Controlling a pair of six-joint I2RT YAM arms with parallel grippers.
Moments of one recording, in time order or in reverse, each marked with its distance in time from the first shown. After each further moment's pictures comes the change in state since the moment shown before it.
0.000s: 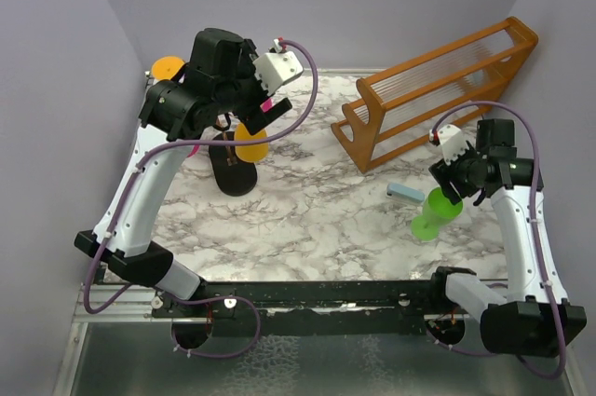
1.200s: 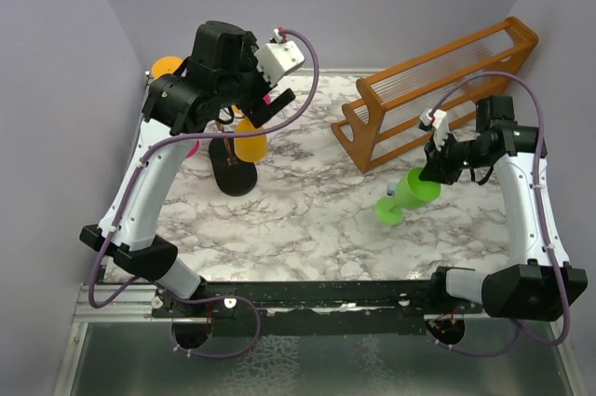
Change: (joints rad) left arm 0.008 0.038 0.052 0.003 0.000 -0.034; right arm 0.001 0.189 0.187 -0.189 -0.491 -0.160
